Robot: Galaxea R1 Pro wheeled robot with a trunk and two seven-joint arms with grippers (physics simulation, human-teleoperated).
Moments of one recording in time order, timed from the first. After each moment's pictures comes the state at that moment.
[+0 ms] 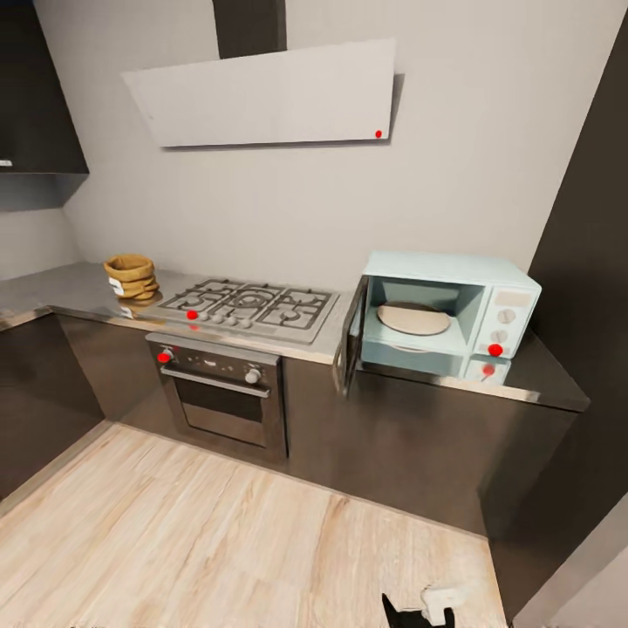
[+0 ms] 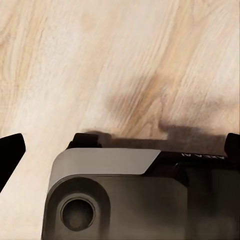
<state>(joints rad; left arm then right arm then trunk) -0.12 -0.05 0.09 -0.13 0.02 -0.22 -0.01 -0.14 0.03 -0.06 -0.62 0.00 -0.25 0.23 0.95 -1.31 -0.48</state>
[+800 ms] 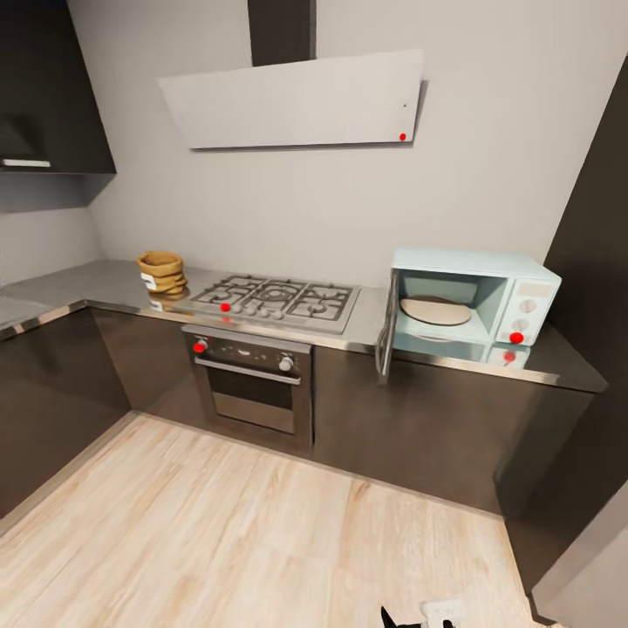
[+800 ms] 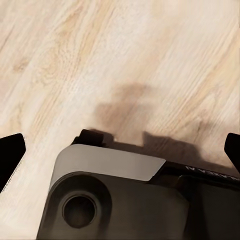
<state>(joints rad) -0.13 -0.04 0.19 -0.13 0.07 -0.22 -0.01 -0.14 0.03 -0.06 -0.57 0.00 -0.25 0.23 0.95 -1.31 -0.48</state>
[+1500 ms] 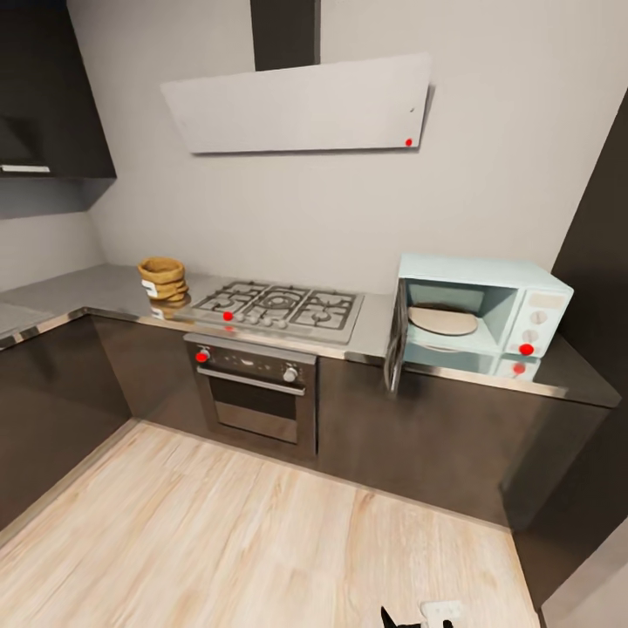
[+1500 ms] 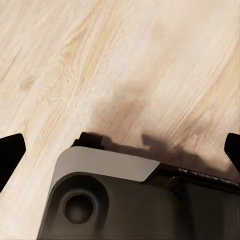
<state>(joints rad) -0.14 -0.04 0.20 -0.13 0.08 -0.21 -0.01 -0.14 0.03 -0.06 -0.57 0.00 -0.25 0.23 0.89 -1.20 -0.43</state>
